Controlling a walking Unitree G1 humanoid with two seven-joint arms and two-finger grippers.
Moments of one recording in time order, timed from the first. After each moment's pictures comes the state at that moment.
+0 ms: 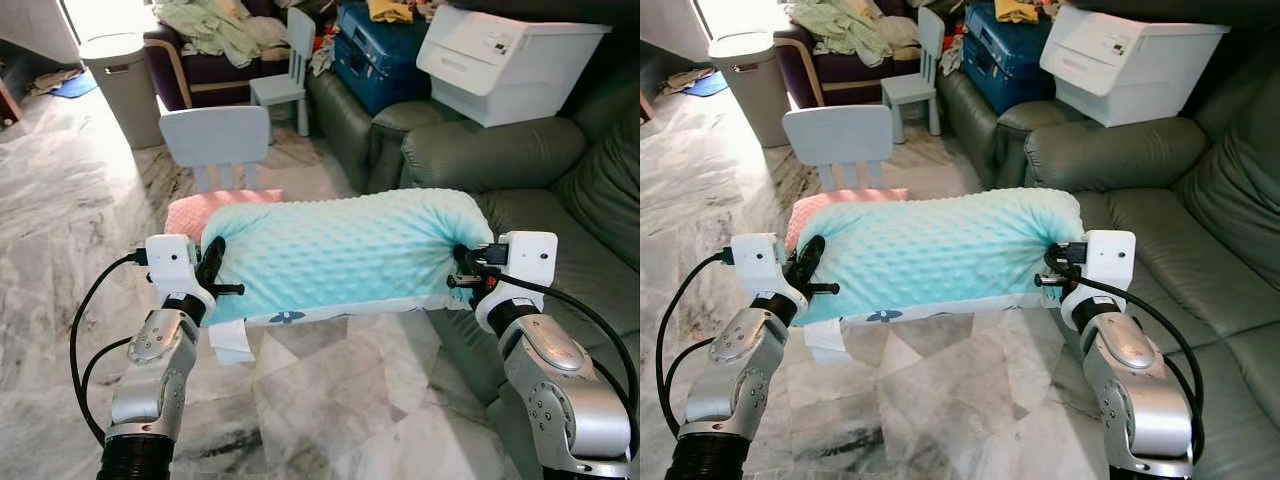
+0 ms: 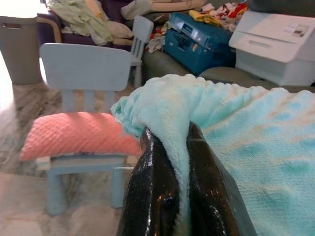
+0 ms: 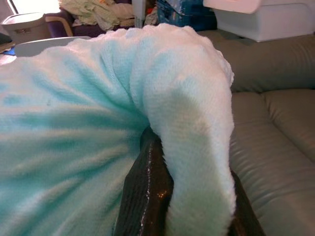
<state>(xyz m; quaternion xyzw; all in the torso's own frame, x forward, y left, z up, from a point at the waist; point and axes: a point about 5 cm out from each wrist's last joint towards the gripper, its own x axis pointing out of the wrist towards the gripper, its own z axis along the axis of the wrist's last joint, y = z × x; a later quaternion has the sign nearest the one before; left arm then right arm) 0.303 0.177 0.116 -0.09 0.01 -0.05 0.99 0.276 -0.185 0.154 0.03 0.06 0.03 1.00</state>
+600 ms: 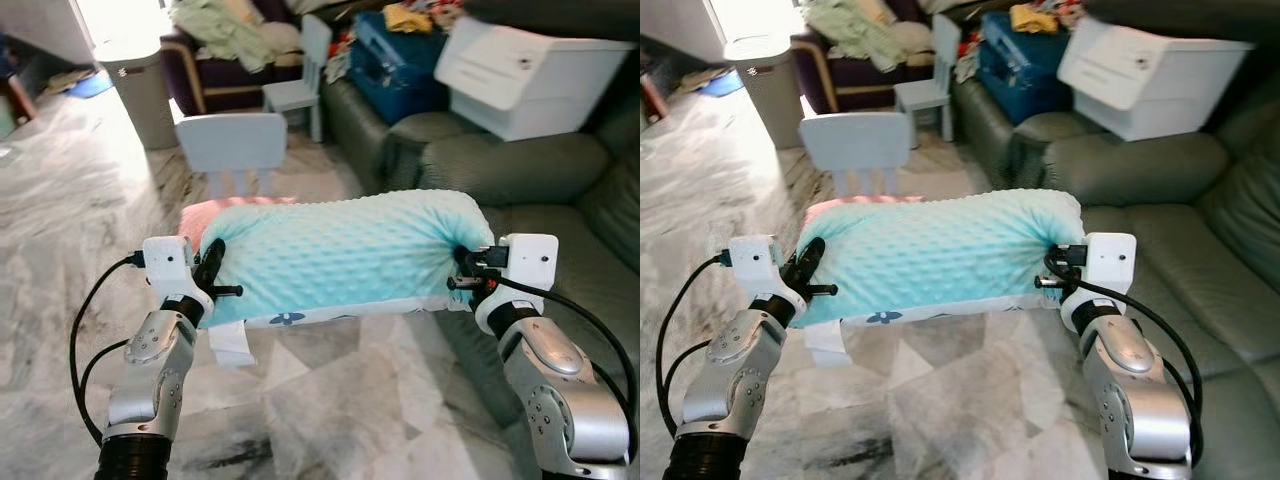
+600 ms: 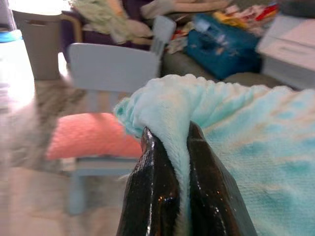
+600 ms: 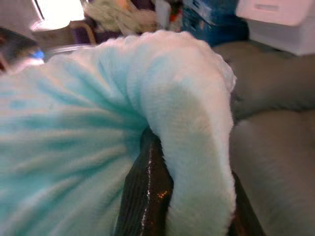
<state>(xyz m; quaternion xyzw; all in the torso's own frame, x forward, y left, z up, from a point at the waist) 0.300 0.192 0.112 -0.09 0.02 -0.04 0.99 0.276 -0.171 0.153 0.03 0.05 0.06 1.00</state>
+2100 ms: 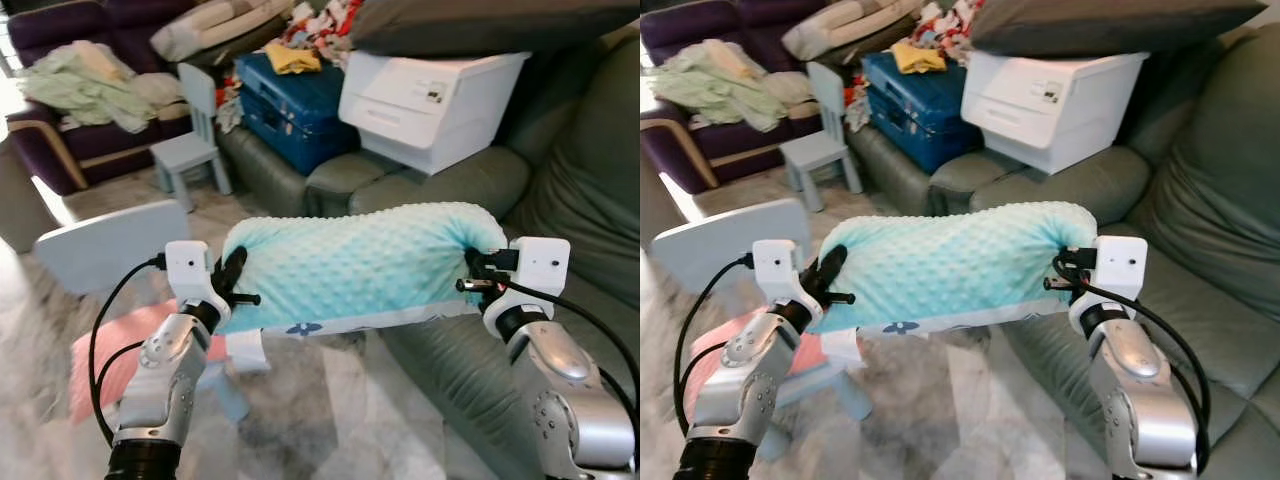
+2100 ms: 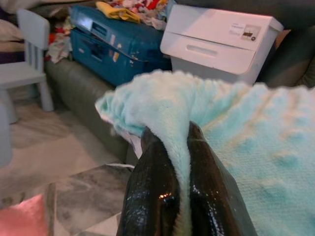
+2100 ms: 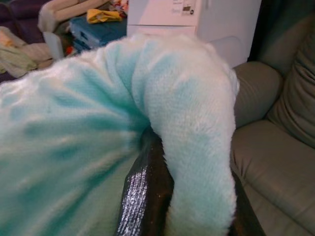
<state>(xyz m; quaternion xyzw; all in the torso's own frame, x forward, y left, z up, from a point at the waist) 0.297 0.166 0.108 -0.10 0.04 -0.10 0.99 0.271 -0.183 0.149 0.04 0.06 0.02 1.00</state>
